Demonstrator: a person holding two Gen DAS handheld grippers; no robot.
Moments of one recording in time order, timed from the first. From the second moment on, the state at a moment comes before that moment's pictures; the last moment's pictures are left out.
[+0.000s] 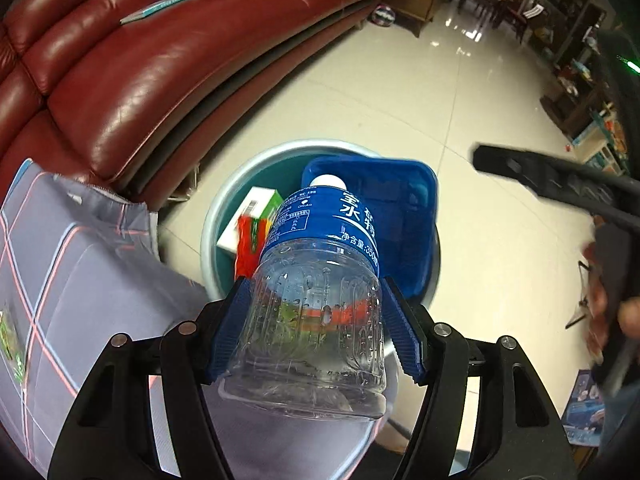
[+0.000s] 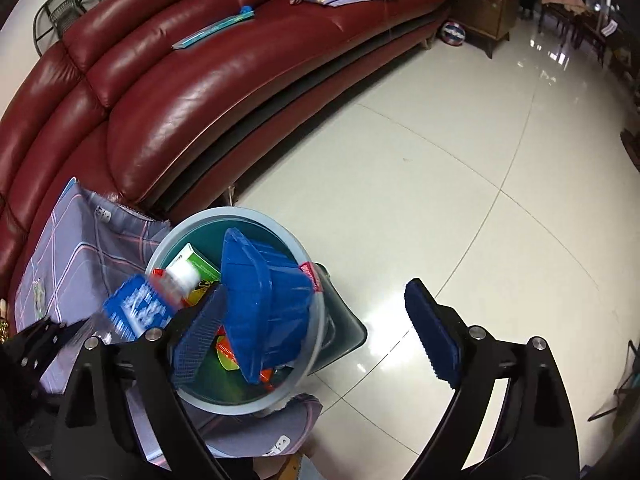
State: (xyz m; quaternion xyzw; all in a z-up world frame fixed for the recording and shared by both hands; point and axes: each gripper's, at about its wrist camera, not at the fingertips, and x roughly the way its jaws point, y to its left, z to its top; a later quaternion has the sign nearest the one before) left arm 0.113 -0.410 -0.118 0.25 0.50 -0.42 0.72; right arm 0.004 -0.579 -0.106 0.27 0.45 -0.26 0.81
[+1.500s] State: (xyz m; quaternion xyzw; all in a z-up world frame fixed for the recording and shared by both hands) left arm 0.042 -0.266 -0.042 0.18 0.47 -0.29 0.82; right arm -0.063 -0.443 -0.050 0.17 0.44 -0.16 0.87
